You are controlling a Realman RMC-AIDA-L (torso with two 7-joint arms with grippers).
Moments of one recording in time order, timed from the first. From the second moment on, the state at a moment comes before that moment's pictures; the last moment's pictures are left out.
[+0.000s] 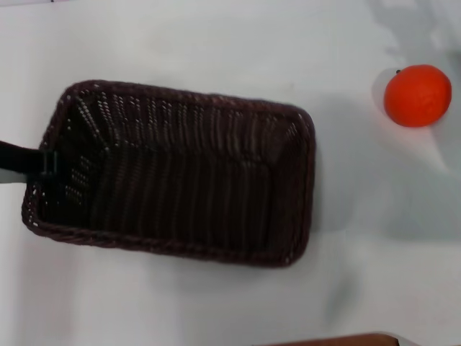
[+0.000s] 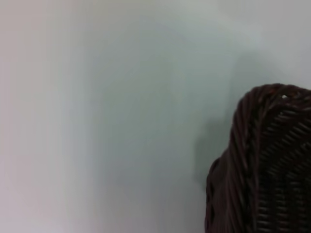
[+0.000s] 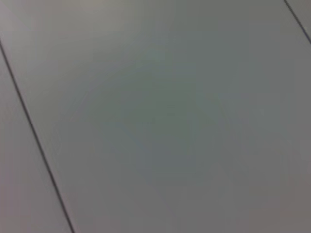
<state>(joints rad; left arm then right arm) -0.28 -2.17 -1.82 -1.70 2.71 -1.61 0.02 0.47 2.09 2.03 0.17 -0.21 1.18 0.69</state>
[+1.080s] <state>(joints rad) -0.15 -2.17 -1.72 -1.76 2.61 -1.55 -0.23 0.47 2.09 2.03 0.24 -0.21 1.12 0.66</state>
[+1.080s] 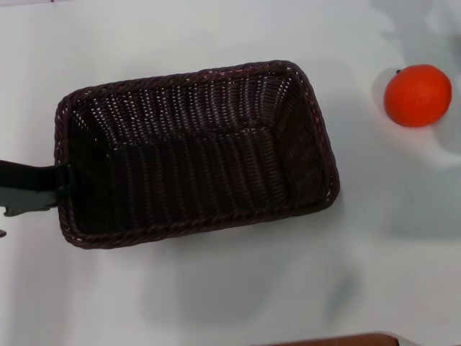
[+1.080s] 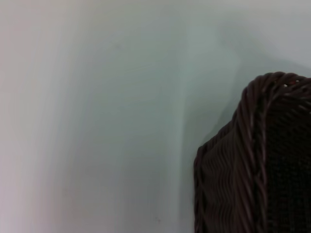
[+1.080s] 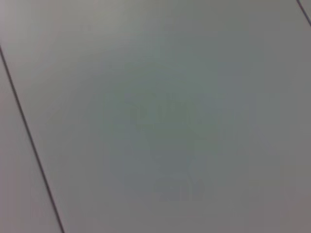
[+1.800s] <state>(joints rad) -0.19 -2.17 -2.11 -1.81 2.34 -1.61 0.12 0.28 2.09 1.80 0.21 -0.22 1.29 0.72</state>
